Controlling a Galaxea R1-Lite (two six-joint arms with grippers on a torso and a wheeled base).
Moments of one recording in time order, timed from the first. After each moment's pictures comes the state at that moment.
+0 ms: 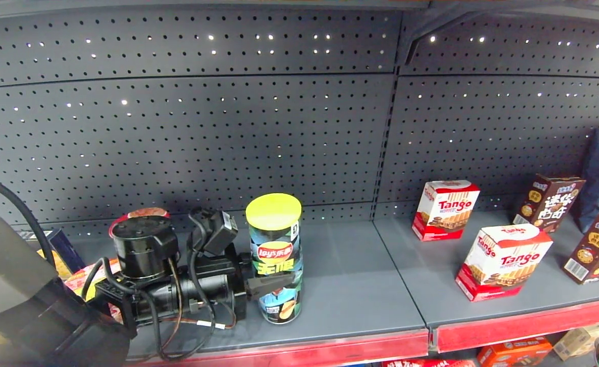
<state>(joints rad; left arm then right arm) -0.36 1.95 -0.48 -1.26 -0.77 0.07 0.23 0.45 -0.41 0.05 0.12 -0.08</state>
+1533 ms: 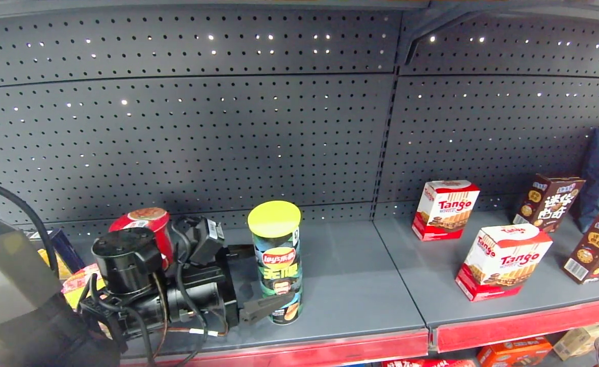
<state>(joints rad) -0.34 1.96 -0.36 -1.45 -0.76 0.07 0.23 0.44 -0.41 0.05 0.12 -0.08</state>
